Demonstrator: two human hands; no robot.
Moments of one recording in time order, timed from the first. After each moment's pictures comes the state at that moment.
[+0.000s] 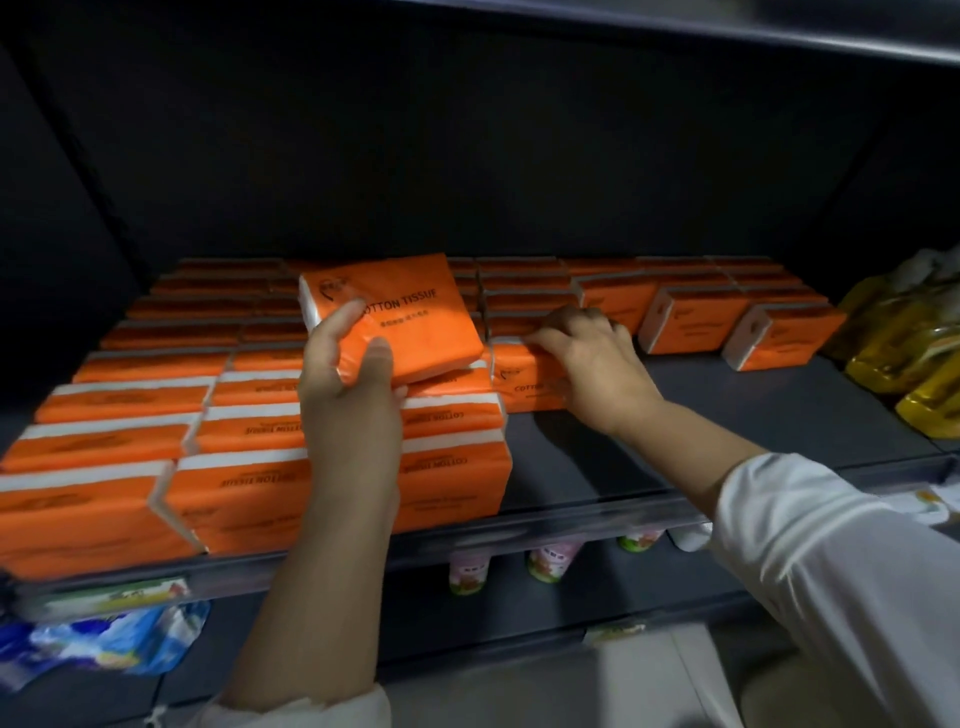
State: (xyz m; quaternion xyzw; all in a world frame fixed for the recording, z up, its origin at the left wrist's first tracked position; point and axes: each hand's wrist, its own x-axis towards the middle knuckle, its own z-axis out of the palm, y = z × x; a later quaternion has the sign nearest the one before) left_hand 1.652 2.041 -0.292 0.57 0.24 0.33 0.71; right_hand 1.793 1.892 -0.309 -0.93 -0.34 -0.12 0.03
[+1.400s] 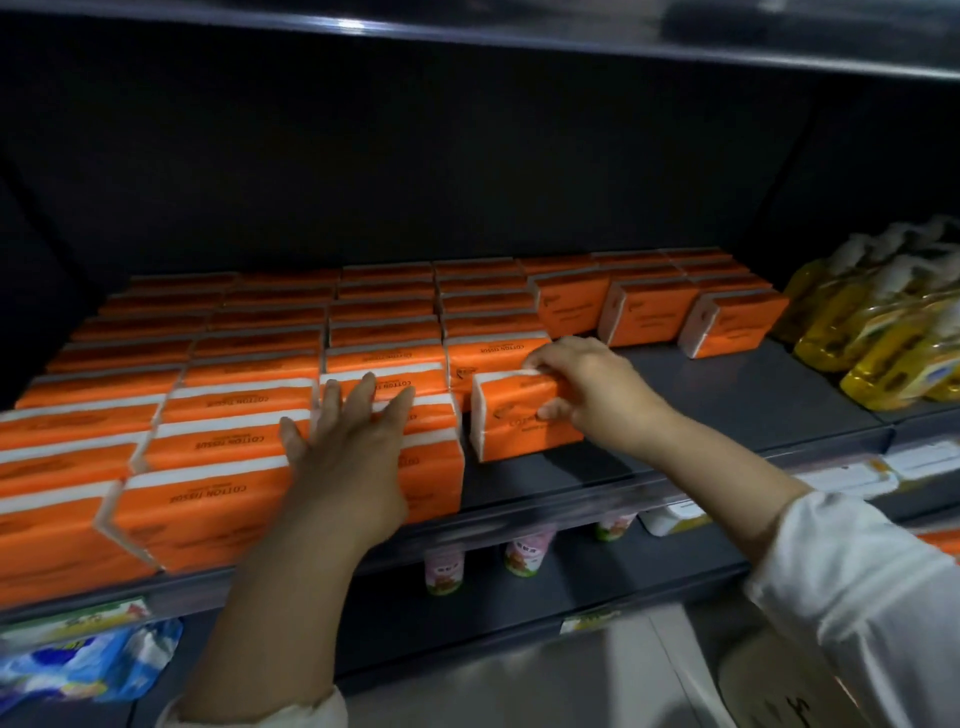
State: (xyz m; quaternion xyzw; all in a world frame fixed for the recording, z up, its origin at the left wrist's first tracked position) left_hand 1.646 2.036 -0.305 0.98 0.16 -0.06 0.11; right_hand 1.776 1.843 -0.303 -0.93 -0.33 -0.01 0.18
